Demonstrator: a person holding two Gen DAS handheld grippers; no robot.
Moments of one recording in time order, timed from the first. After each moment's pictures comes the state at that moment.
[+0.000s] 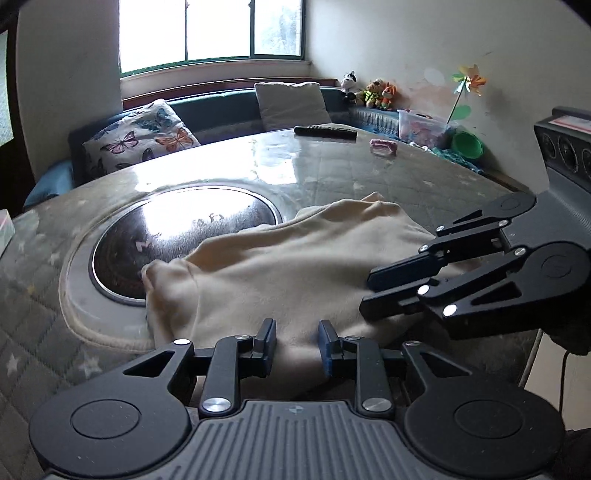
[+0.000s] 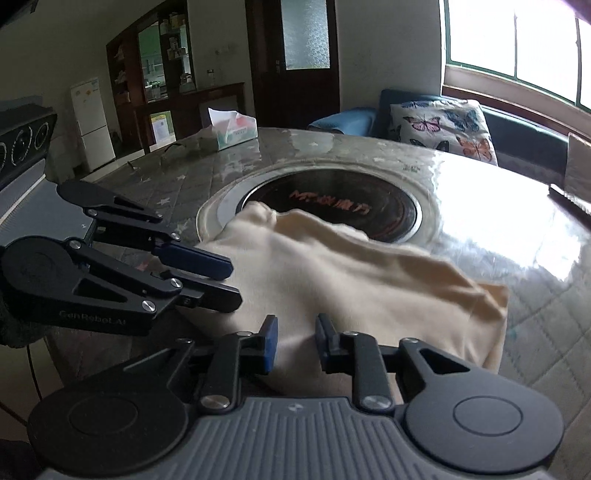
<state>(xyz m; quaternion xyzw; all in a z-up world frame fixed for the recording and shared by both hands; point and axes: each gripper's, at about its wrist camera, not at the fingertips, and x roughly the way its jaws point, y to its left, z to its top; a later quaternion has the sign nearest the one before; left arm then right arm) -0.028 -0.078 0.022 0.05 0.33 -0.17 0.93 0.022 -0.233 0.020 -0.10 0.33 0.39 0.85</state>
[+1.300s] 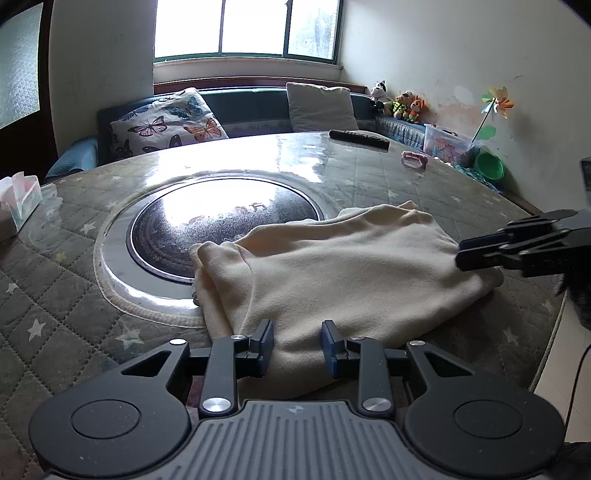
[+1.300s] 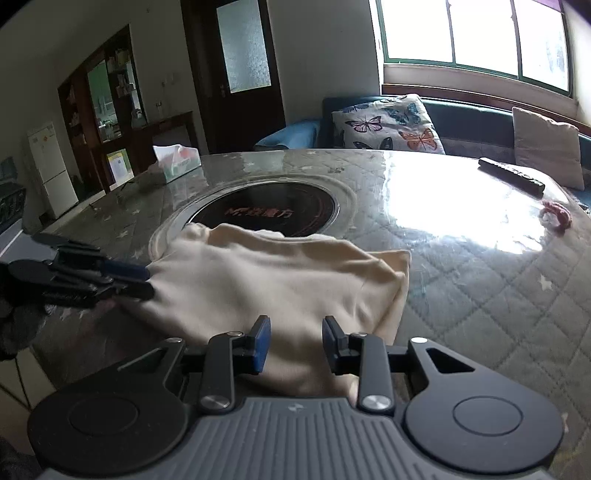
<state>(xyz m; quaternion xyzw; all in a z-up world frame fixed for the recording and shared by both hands) -0.033 -0.041 0.024 0.01 0.34 -0.14 0.93 0.031 -0.304 0.031 -0.04 0.33 0.32 0.88</state>
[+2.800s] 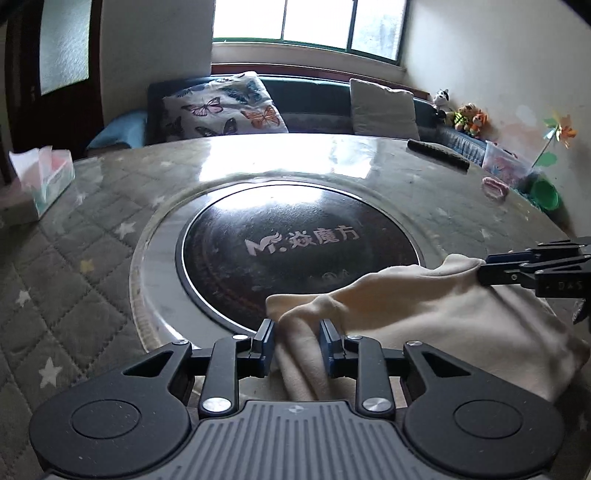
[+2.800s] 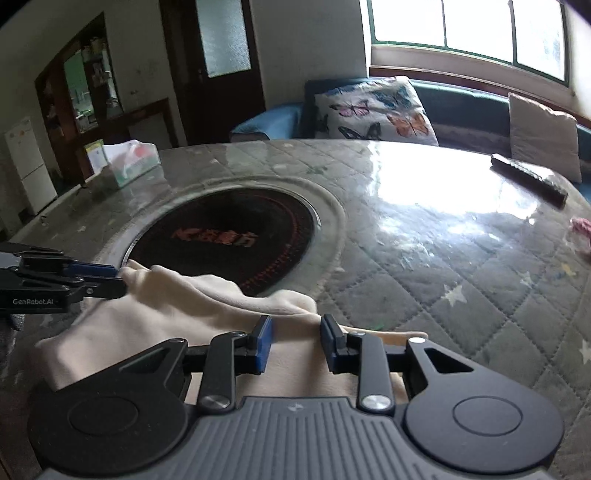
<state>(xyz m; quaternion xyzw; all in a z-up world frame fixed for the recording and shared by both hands) 0.051 -0.001 0.015 -0.04 0.36 -0.05 0.93 0.132 -0.249 0.015 -0.05 0.36 0.30 0.88</state>
